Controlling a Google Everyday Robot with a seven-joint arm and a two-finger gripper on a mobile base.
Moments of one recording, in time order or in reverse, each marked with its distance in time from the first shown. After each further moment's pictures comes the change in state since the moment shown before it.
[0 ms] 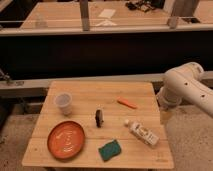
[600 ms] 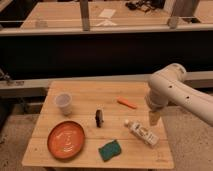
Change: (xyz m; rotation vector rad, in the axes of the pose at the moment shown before) arm -0.057 0.006 0.006 0.003 0.006 -0.067
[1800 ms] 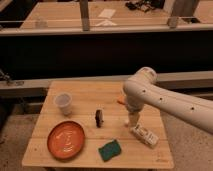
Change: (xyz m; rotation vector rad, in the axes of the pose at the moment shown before) arm -0.116 -0.010 0.024 0.008 -0.042 -0.119
